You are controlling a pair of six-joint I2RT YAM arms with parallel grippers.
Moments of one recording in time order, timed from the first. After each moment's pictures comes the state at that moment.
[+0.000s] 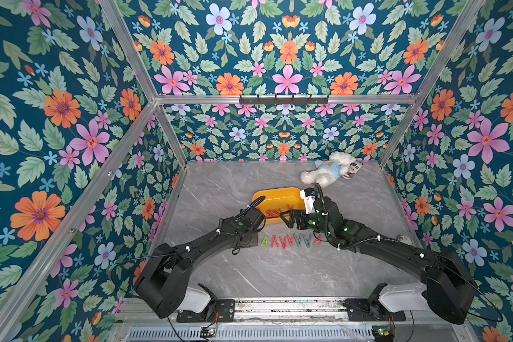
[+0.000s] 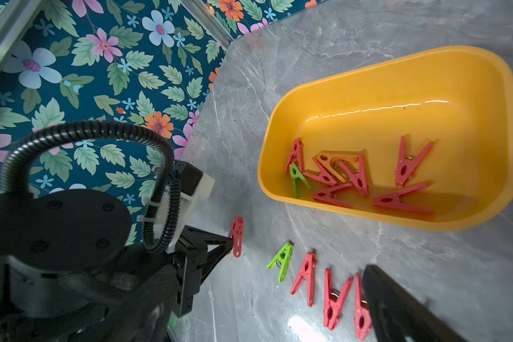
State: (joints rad) left arm -0.69 1.44 0.83 -0.69 -0.22 -0.65; right arm 0.80 1.33 0.83 0.01 -0.13 0.68
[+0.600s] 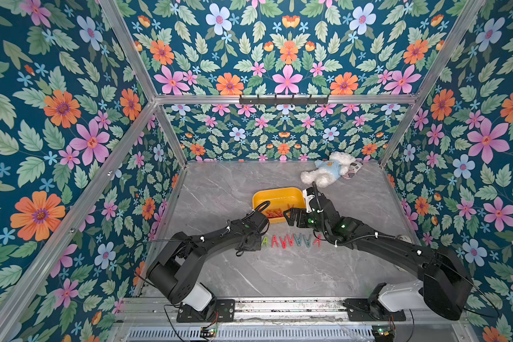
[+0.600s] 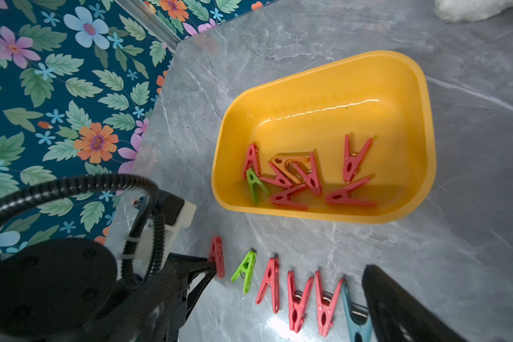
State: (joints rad) left arm -0.71 1.53 0.79 -0.60 -0.19 -0.62; right arm 0.80 1.42 0.94 -0.14 0.03 0.69
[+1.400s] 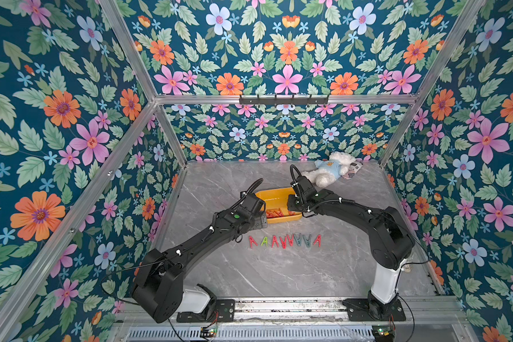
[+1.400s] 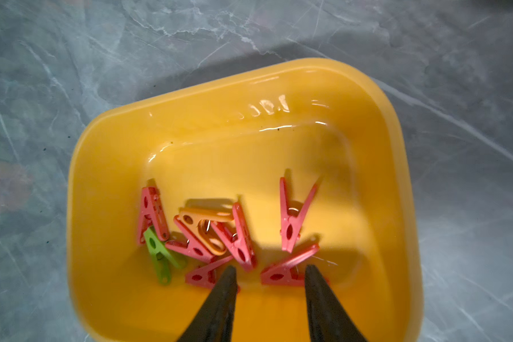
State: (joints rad) left arm -0.64 1.38 0.99 -0.60 -0.25 -0.65; right arm 0.67 1.92 1.41 -0.45 0.05 0.63
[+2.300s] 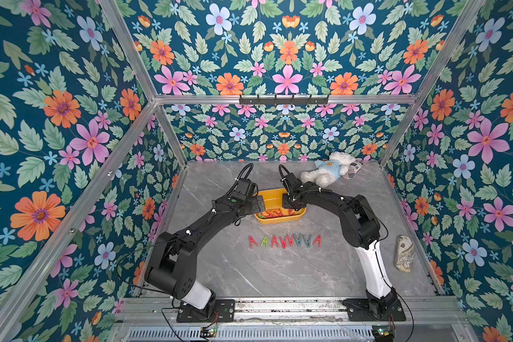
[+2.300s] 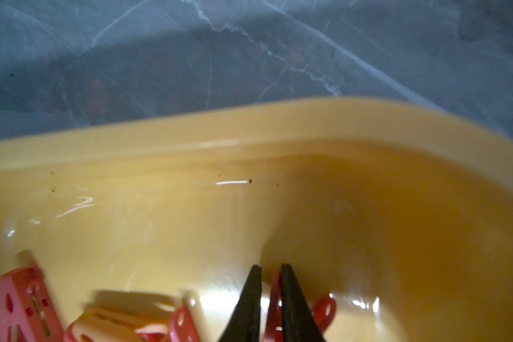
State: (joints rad) left arm -0.48 1.54 1.10 -0.49 -0.09 -0.57; right arm 0.65 2.26 1.75 -0.62 0.08 0.56
